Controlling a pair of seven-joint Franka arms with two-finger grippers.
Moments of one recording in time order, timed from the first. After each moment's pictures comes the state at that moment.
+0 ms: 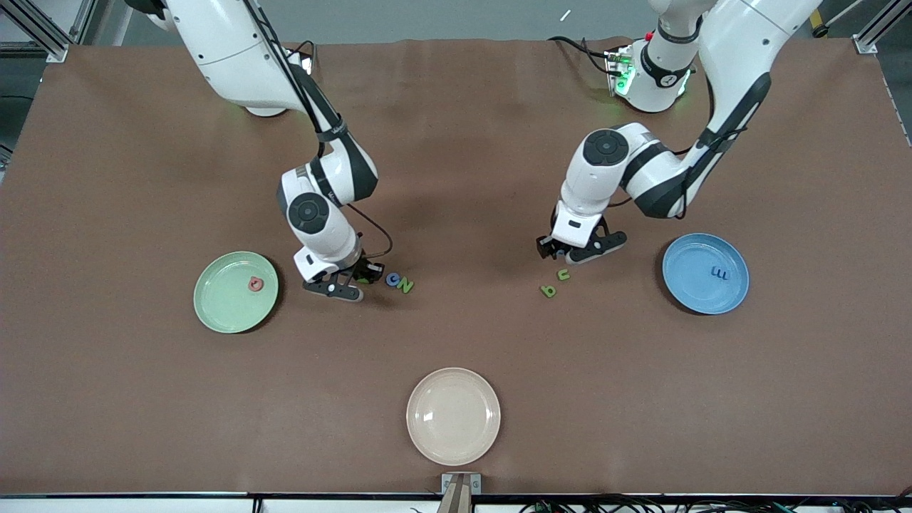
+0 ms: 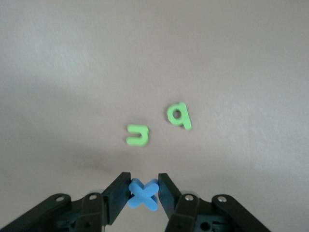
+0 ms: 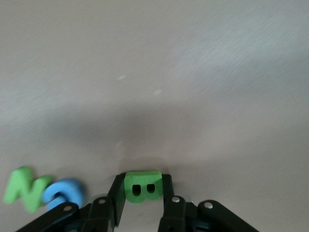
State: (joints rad) left arm 0.27 0.44 -0.79 -2.19 0.65 2.56 -1.35; right arm 0.53 0.56 -0.07 -1.99 0.13 2.56 0.58
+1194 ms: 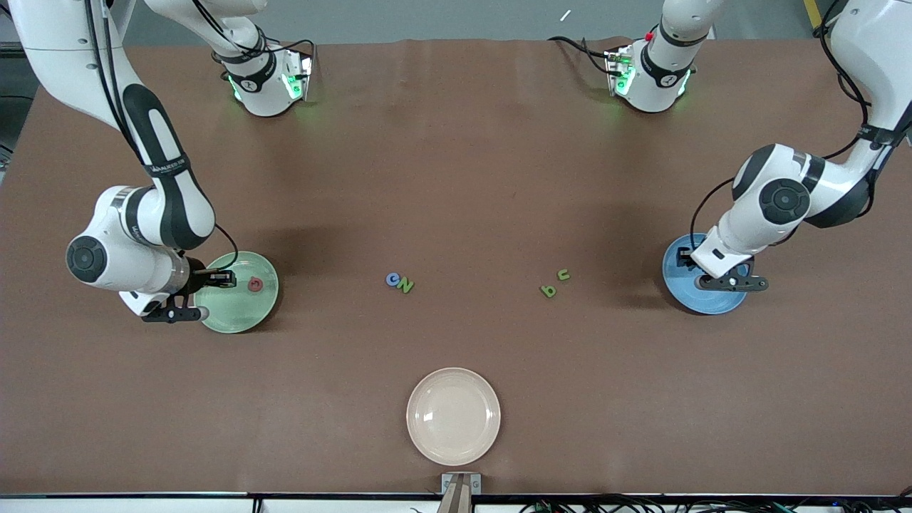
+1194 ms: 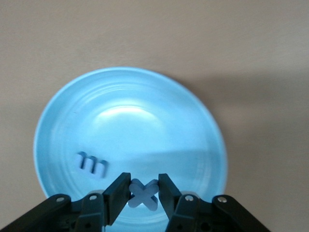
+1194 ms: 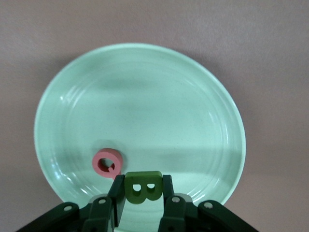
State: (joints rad) left arm 0.91 0.51 -0.91 -2.19 0.76 2.35 -0.40; right arm 0.03 0.46 -0.07 -1.99 0.13 2.25 -0.15
